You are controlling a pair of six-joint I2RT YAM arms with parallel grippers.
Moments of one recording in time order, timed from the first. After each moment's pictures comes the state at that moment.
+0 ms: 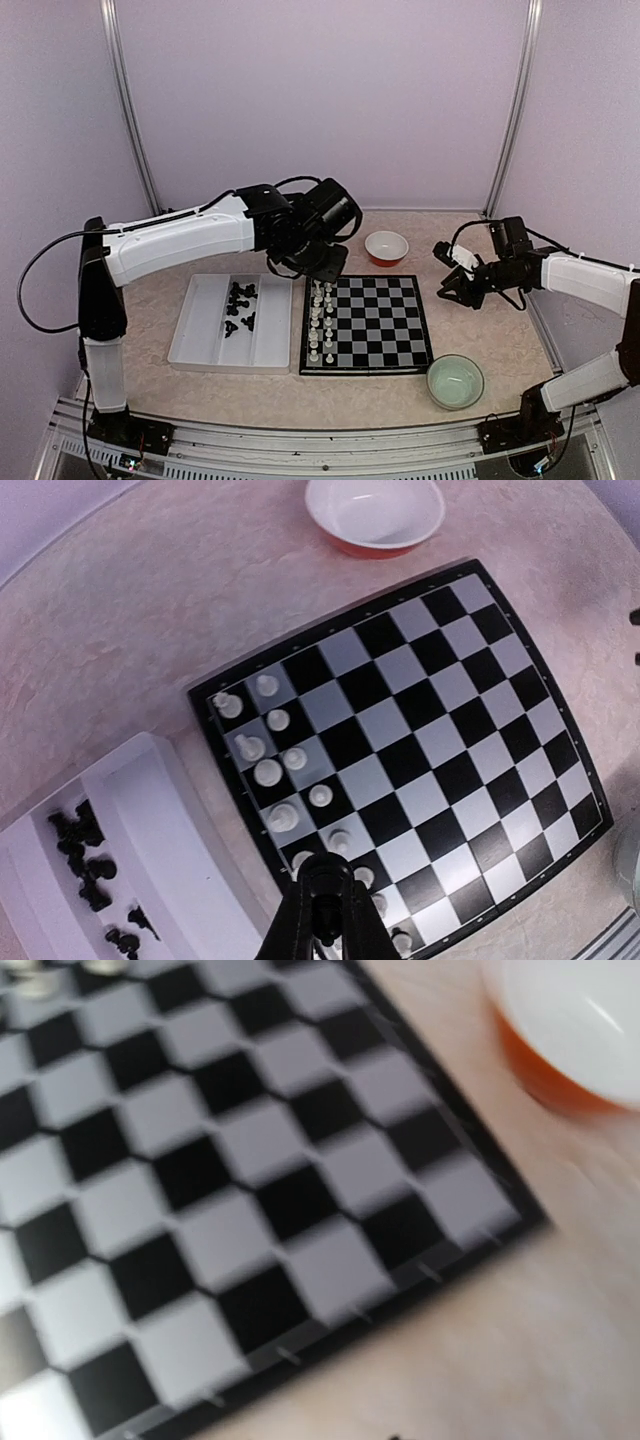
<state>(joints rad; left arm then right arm) -1.02 1.97 1.87 -0.92 -0.34 -0.46 0.22 1.30 0.77 -0.36 -0.49 -0.69</state>
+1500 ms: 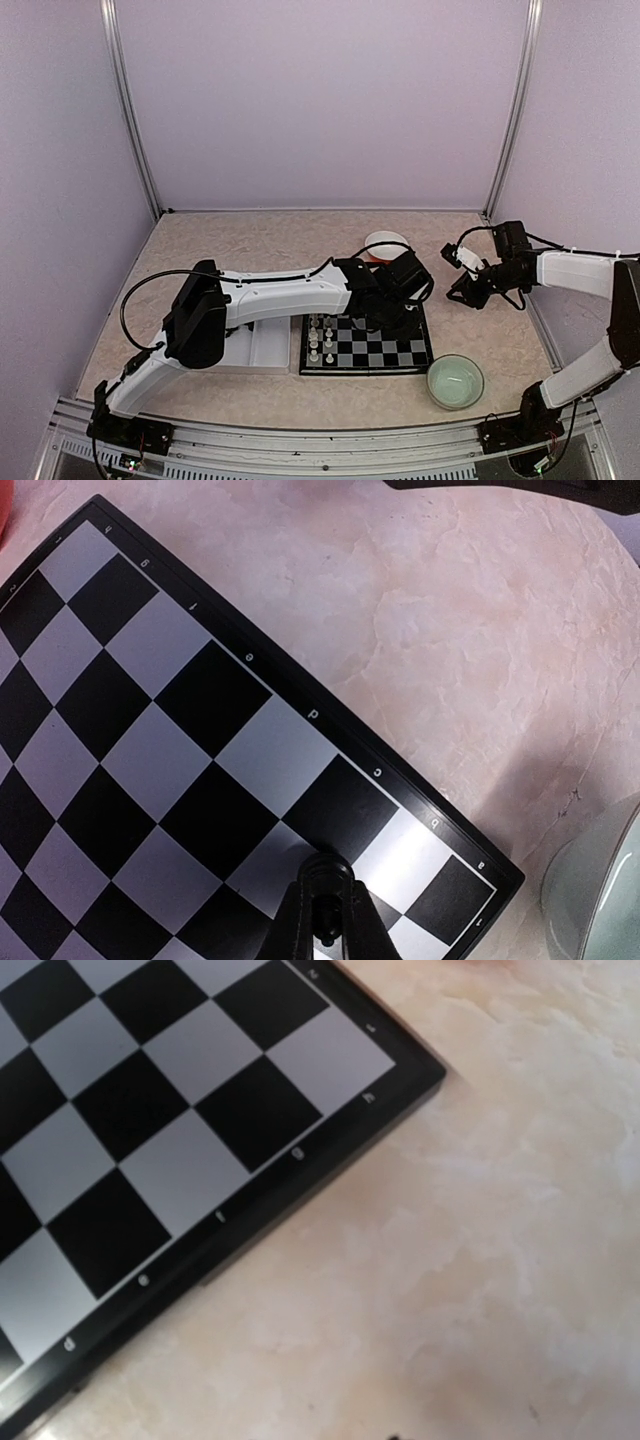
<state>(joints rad) -1.18 2.52 2.27 -0.69 -0.04 -0.34 0.12 1.40 0.77 -0.33 -0.41 -0.61</state>
